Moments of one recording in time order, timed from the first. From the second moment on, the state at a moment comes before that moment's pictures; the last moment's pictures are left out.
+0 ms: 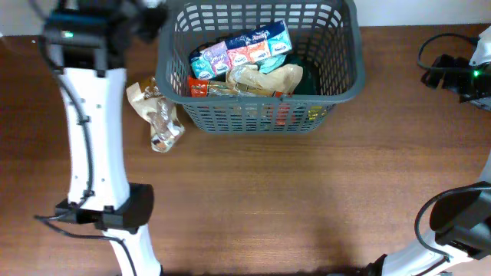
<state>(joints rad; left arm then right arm) -0.17 2.05 2.73 -1.27 -0.06 0.67 -0.46 1.89 1.99 -1.27 -0.23 -0.02</state>
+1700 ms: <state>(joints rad) 0.14 2.04 1.35 -0.58 0.34 -0.27 -0.46 1.89 1.99 -1.27 -0.23 -0.02</state>
